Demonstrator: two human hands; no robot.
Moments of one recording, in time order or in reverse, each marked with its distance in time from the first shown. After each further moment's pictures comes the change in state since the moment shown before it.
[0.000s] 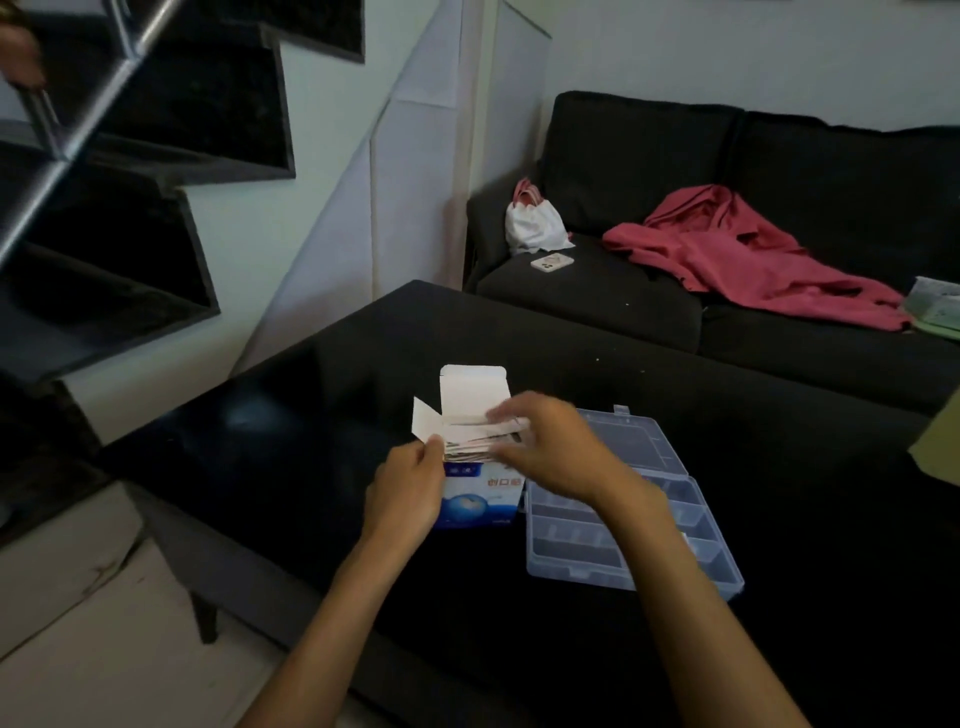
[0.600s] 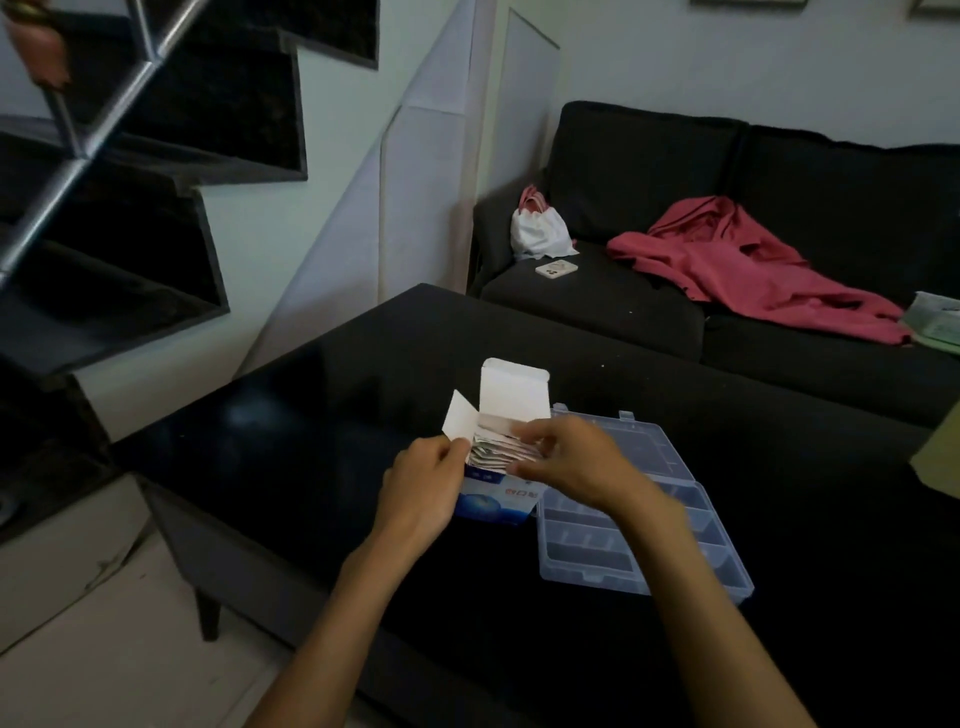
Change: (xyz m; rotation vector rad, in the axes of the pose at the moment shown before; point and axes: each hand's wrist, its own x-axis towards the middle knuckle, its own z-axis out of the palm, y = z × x) left_hand -0.009 0.010 -0.011 0.081 -0.050 0.117; right_hand 0.001 0.016 0.000 -0.073 -0.104 0.099
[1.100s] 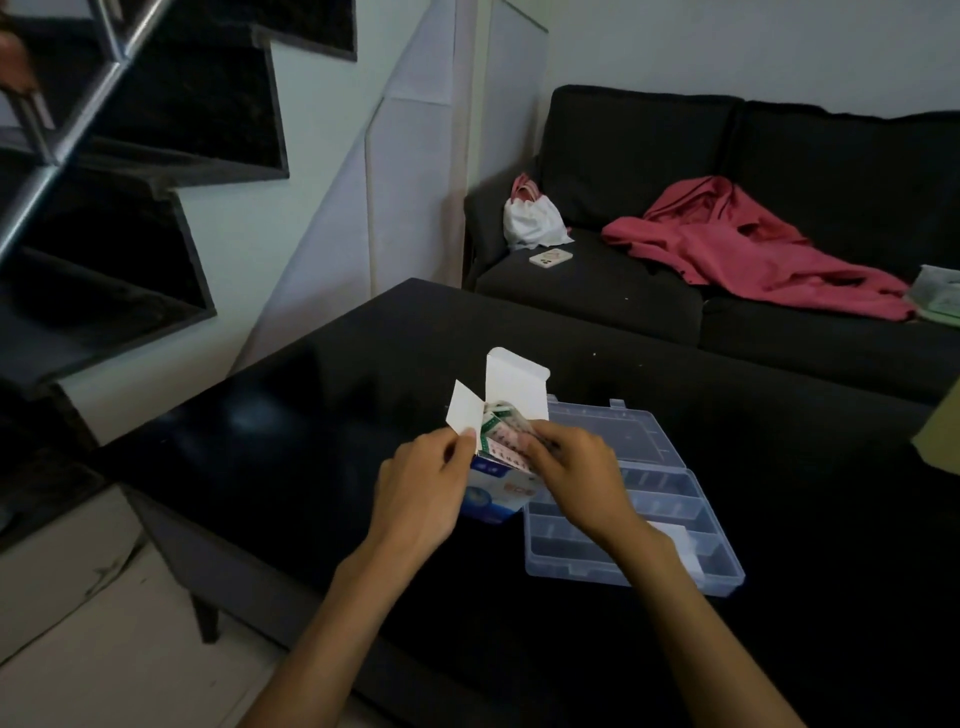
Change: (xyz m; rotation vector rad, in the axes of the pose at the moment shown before) left_hand -0.014 0.019 0.013 0.251 0.069 0.177; right_hand -0.016 0.031 0.023 0.117 0.337 -0.073
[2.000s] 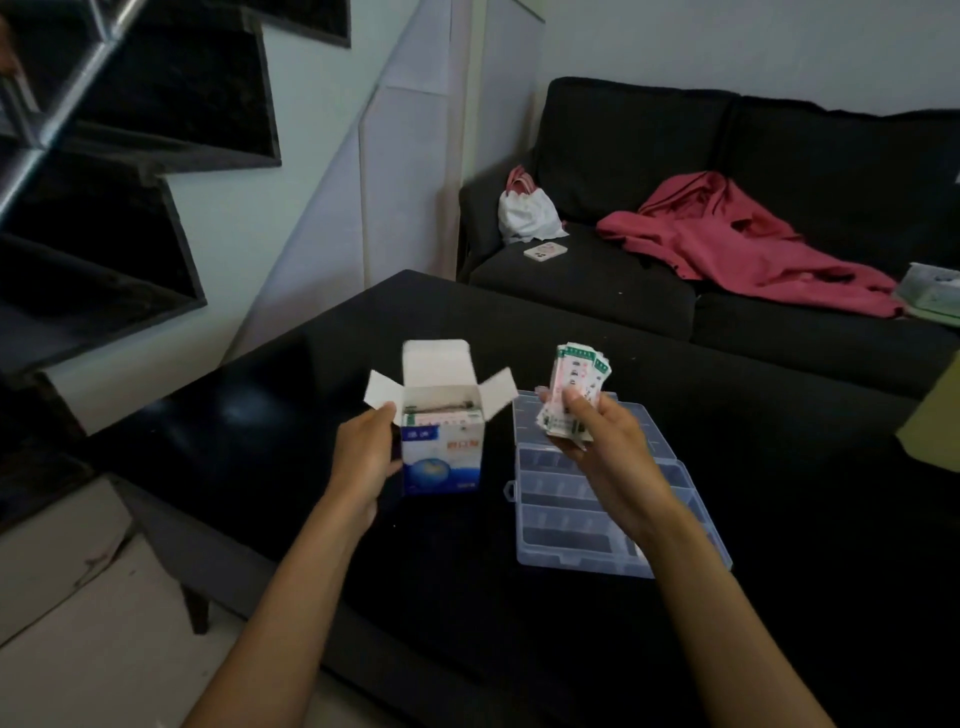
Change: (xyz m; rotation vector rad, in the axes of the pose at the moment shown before) left_hand 0.031 -0.029 -0.002 -0.894 0.078 -0.434; right_hand -0.009 -0.008 -0.030 1.156 0.088 0.400
